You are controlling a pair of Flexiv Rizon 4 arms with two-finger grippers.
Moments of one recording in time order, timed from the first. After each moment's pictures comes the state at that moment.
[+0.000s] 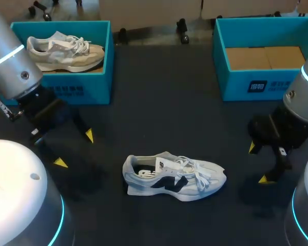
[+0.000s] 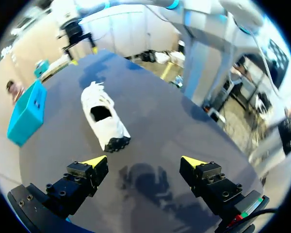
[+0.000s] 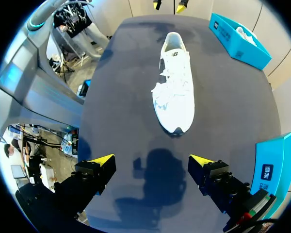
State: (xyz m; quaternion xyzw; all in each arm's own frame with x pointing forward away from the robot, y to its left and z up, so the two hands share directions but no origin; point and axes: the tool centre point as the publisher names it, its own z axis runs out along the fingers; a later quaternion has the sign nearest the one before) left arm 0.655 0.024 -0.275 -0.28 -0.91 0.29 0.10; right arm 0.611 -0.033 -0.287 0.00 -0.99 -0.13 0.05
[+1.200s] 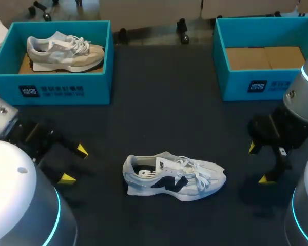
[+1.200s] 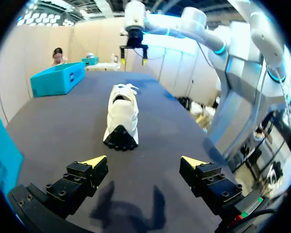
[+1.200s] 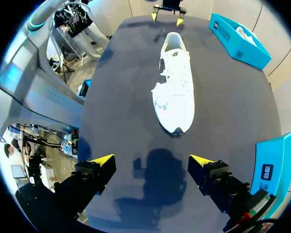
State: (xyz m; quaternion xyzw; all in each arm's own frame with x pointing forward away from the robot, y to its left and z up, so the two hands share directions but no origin) left arm 0.644 0.033 -0.343 -0.03 -0.88 0.46 0.14; right arm 0.611 -0.033 -0.287 0.00 -0.99 -0.13 0.05
